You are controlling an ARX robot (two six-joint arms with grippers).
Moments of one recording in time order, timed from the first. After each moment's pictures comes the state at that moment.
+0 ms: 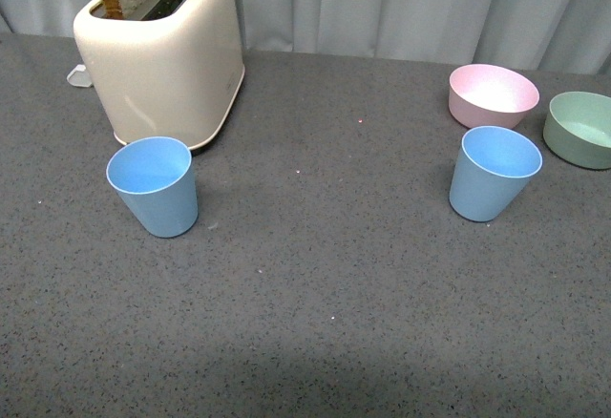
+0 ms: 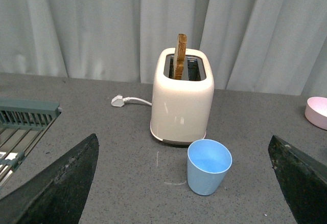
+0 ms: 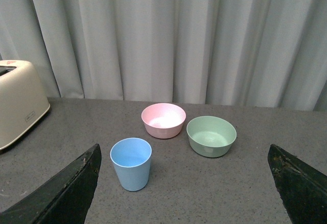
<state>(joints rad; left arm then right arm) 0.00 0.00 0.02 0.00 0.00 0.00 0.00 0.00 0.00 0.00 0.00 0.00</state>
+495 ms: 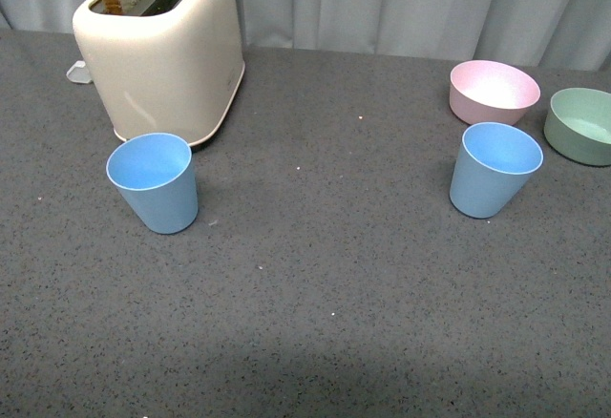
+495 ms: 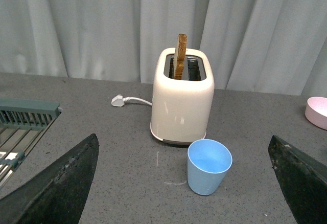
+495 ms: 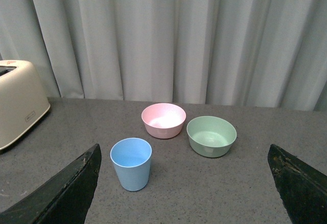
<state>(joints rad) 0.00 0.00 0.02 0.00 0.00 0.00 0.00 0.00 0.00 0.00 0.00 0.00</state>
